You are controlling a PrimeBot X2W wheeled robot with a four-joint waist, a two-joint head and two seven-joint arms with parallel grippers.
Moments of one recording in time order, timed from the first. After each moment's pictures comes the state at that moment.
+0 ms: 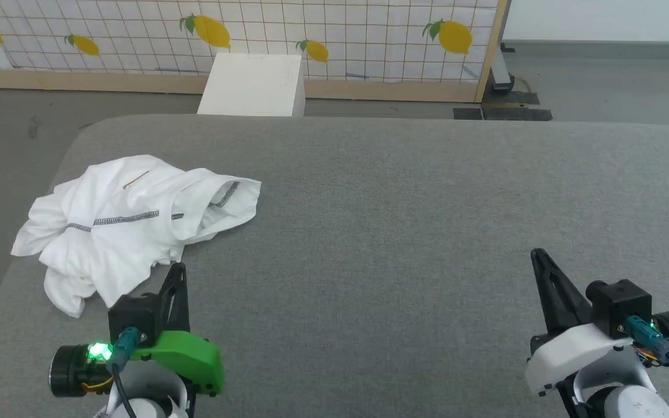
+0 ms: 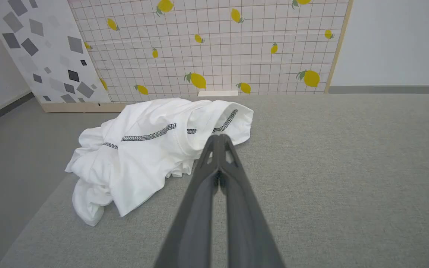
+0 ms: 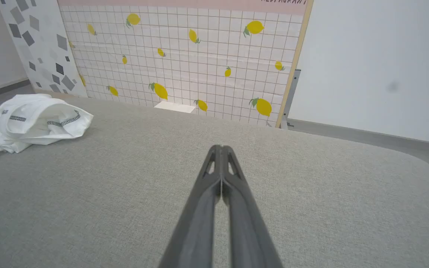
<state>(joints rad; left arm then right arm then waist) -0.01 0.05 0.00 0.00 -0.01 -0.01 0.00 -0.01 -0.05 0.00 0.01 0.01 0.13 0.00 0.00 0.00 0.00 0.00</state>
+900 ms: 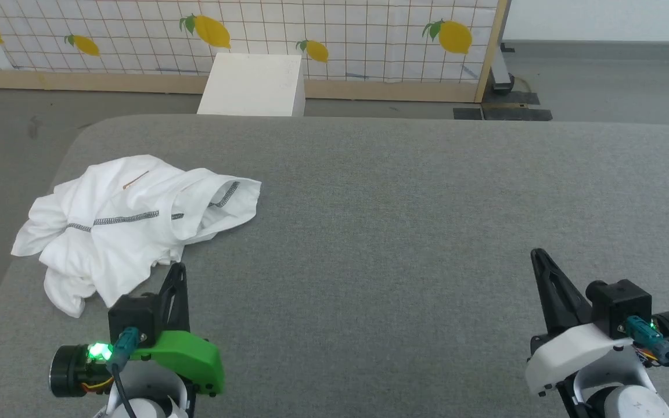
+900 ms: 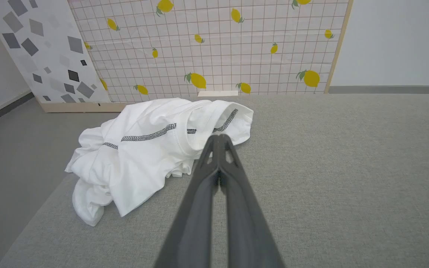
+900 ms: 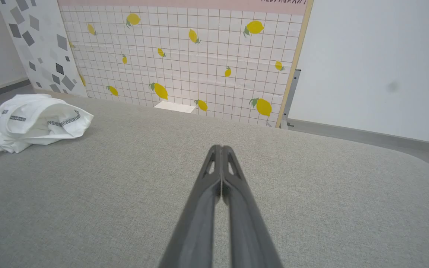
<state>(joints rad) -0.01 0.05 0.00 0.00 -0.01 -0.01 0.00 -0.01 -0.05 0.00 0.01 0.01 0.13 0.00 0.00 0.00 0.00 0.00</state>
